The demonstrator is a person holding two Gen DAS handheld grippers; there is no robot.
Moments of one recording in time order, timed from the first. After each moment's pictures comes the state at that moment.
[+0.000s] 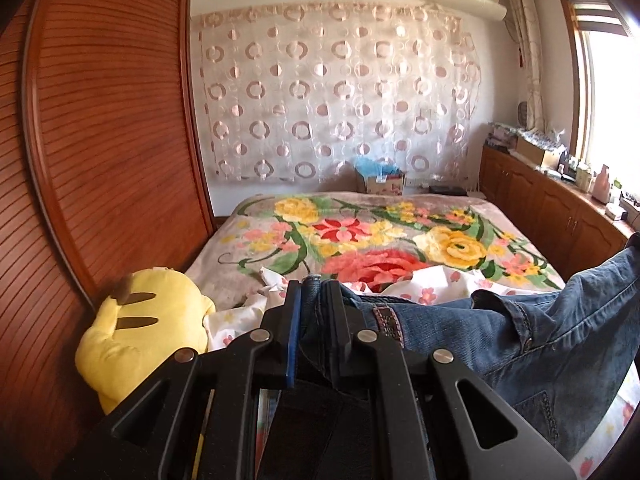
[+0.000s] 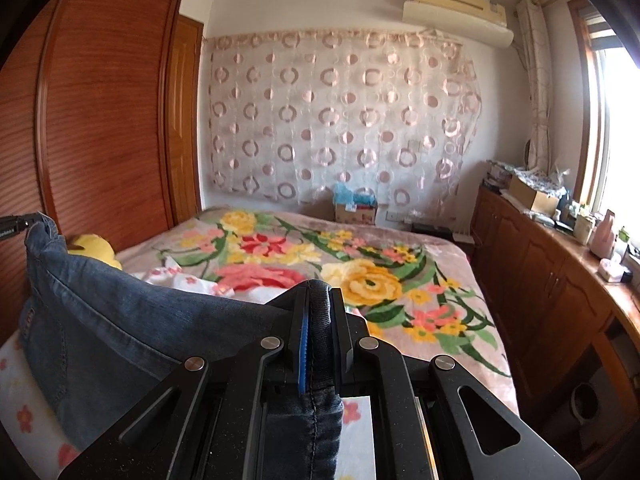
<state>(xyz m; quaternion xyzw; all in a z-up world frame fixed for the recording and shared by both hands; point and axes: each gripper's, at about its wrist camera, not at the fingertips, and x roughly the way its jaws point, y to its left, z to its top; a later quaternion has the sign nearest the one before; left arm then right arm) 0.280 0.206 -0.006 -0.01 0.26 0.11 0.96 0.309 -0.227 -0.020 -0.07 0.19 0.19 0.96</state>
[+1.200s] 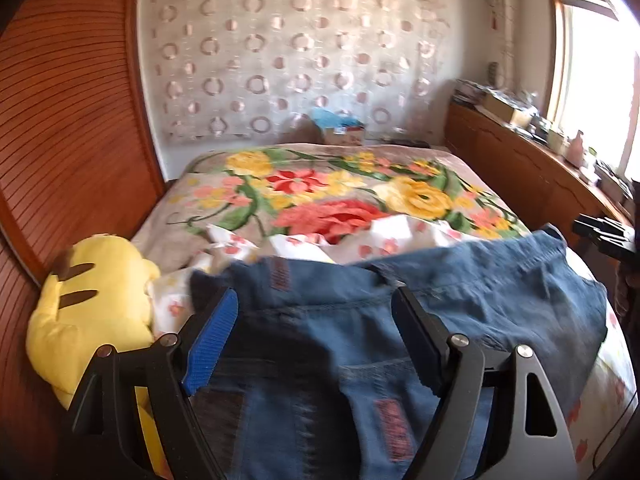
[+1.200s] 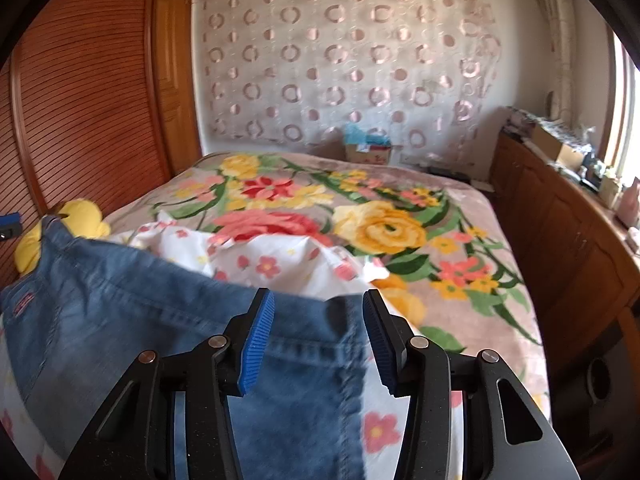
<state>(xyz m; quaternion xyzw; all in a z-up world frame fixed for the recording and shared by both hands) 0.312 0.163 -0.050 -0.02 0.34 0.02 0.94 0.396 -0.183 -0.028 -0.06 0.28 0.21 0.93</state>
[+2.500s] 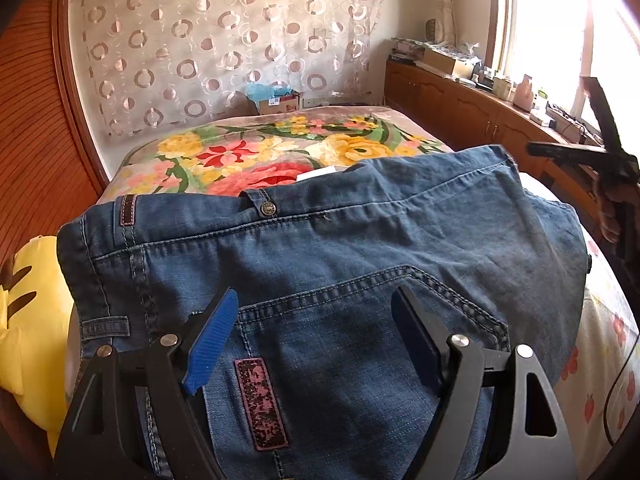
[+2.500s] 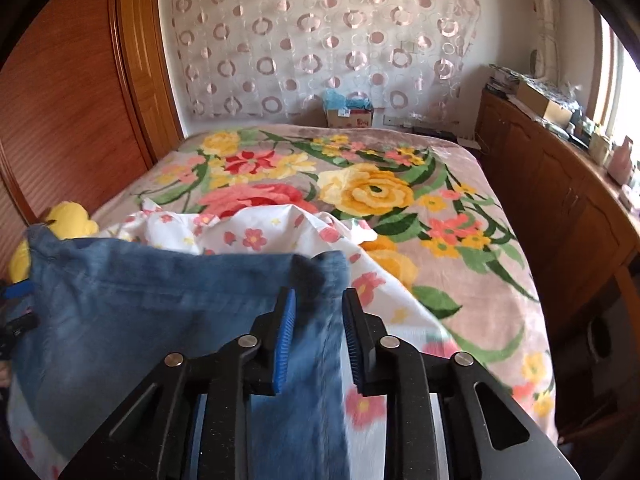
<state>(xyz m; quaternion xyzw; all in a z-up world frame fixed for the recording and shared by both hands) 0.307 0.096 -0.100 0.02 0.38 -0.07 0.92 0.413 -0.211 -0.012 -0.04 0.34 0.17 0.92</state>
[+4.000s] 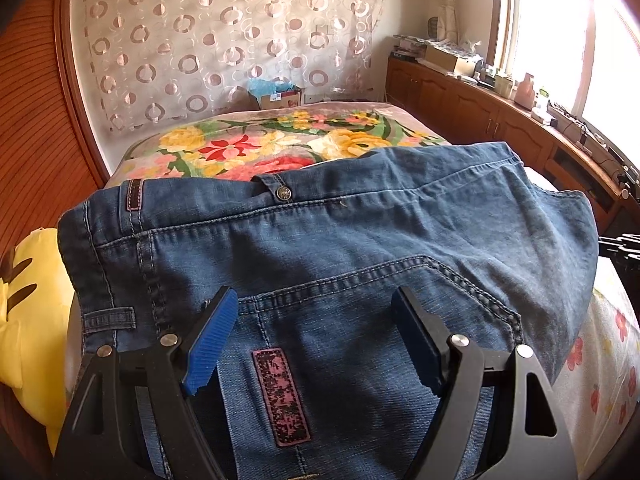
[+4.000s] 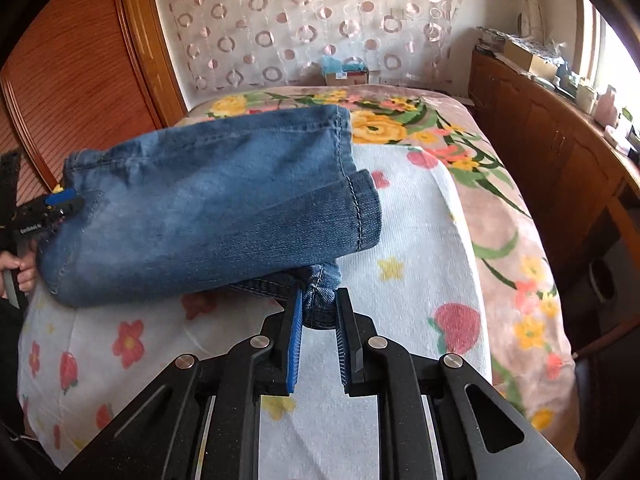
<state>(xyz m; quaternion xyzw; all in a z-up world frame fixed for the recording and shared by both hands) 0.303 0.105 -0.105 0.02 0.38 -0.07 0.92 0.289 -0.276 -0.062 -0.02 0.40 0.17 0.90</state>
